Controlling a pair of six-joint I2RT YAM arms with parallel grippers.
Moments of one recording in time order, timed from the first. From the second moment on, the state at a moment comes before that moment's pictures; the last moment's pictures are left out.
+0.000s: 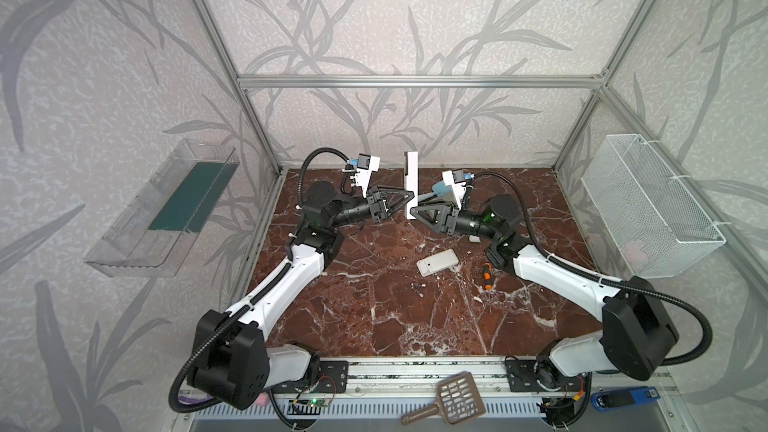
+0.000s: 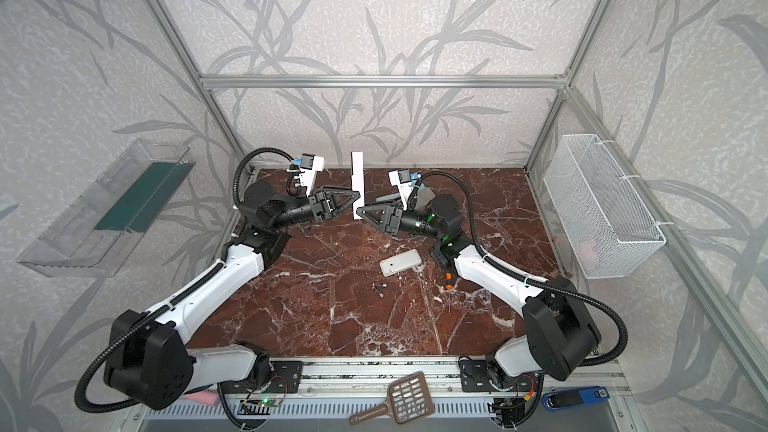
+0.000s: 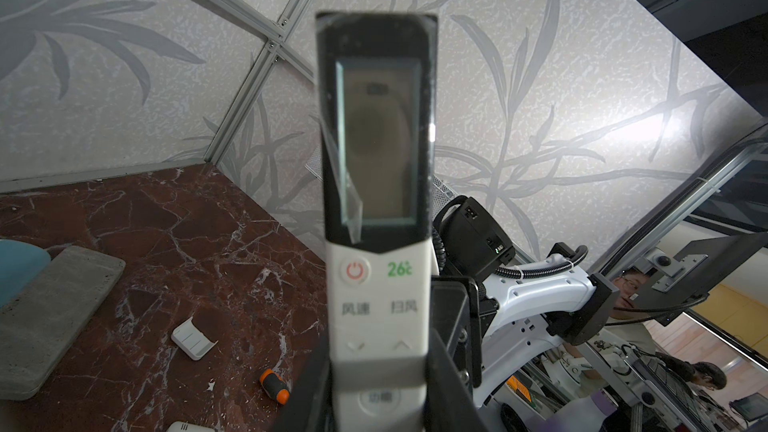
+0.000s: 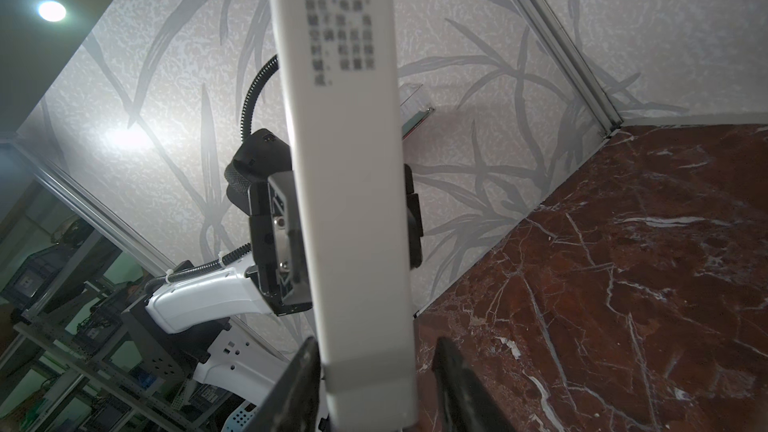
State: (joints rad) left arm -0.33 1.29 0.95 0.57 0.96 -0.84; right arm 0.60 1.45 0.93 0.75 -0.78 0.92
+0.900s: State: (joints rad) left arm -0.33 1.25 0.89 0.55 0.93 -0.76; right arm 0.62 1.50 0.95 0.73 -0.85 0.88
